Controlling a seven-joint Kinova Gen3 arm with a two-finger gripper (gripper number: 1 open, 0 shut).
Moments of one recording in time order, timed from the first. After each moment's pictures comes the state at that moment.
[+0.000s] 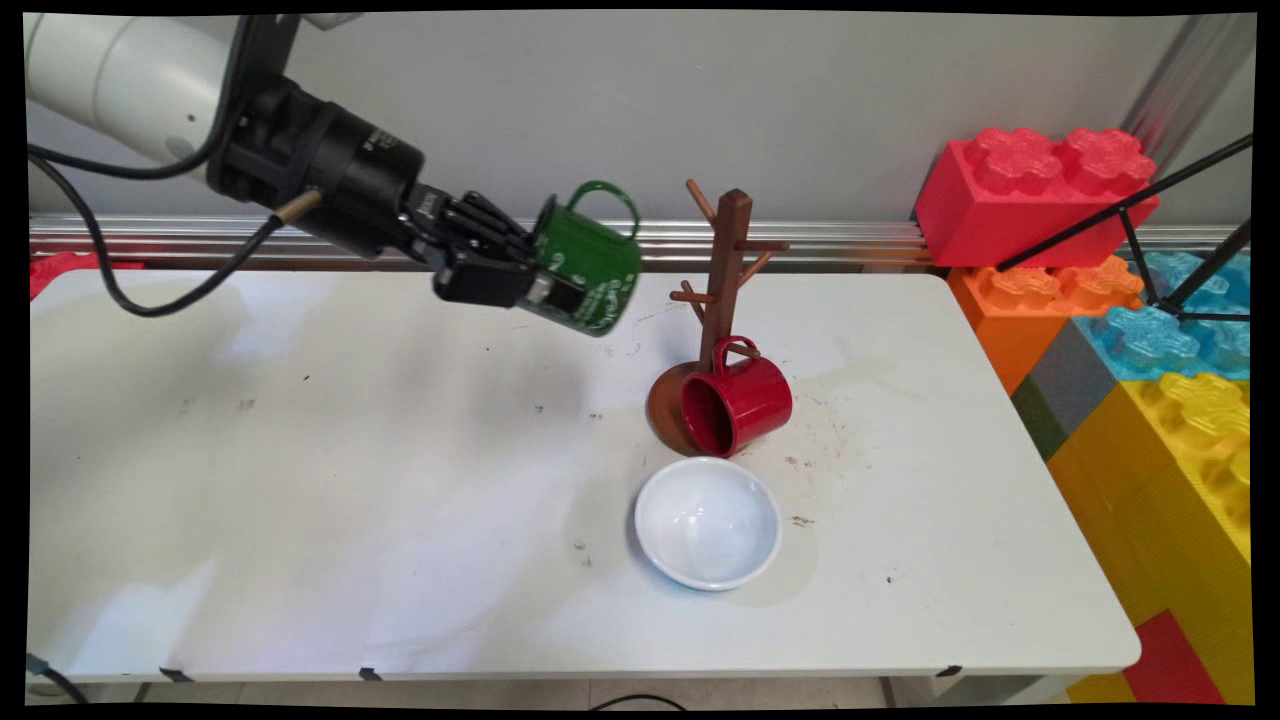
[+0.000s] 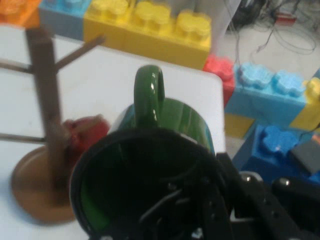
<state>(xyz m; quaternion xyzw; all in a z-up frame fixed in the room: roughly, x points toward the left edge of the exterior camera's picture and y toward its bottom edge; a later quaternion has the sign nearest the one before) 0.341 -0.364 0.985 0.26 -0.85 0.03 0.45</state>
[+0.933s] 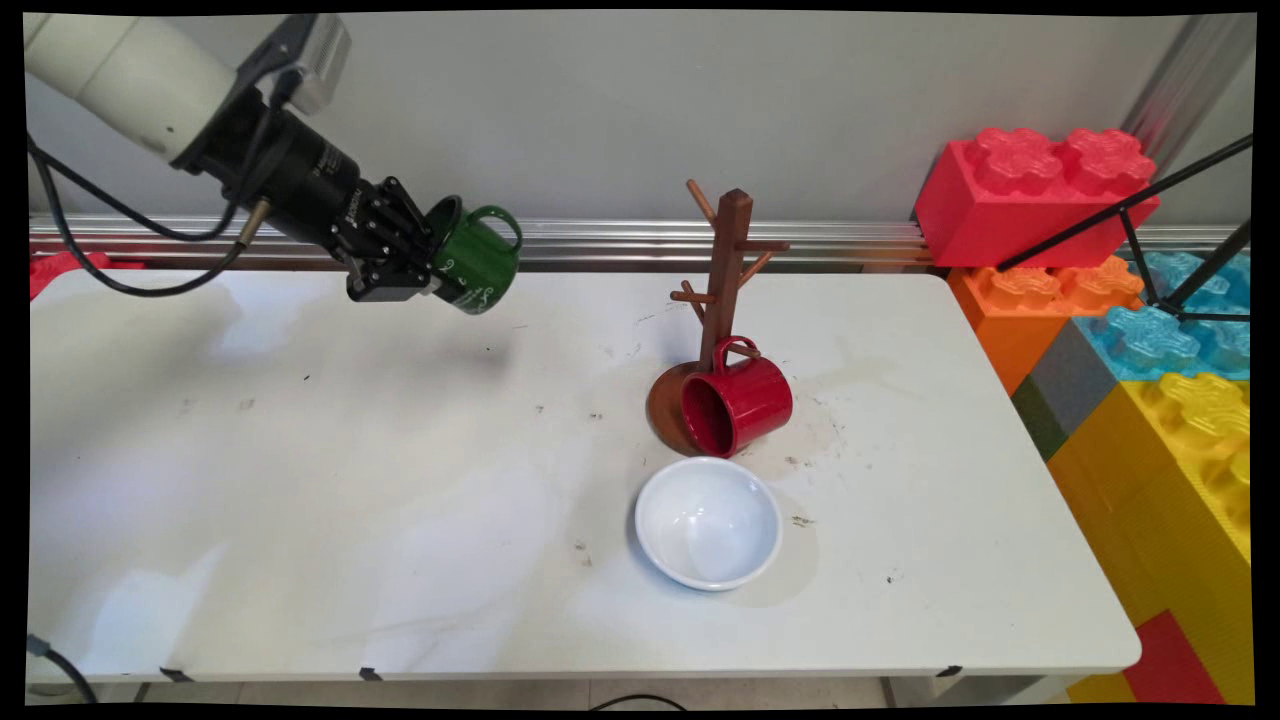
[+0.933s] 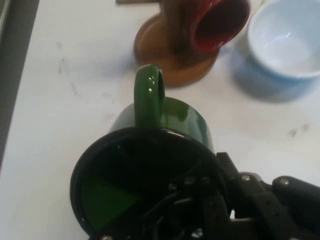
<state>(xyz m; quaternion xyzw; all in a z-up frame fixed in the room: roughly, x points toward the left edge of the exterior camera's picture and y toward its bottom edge) 0.399 -0.397 0.978 0.18 -0.94 0.13 0.26</state>
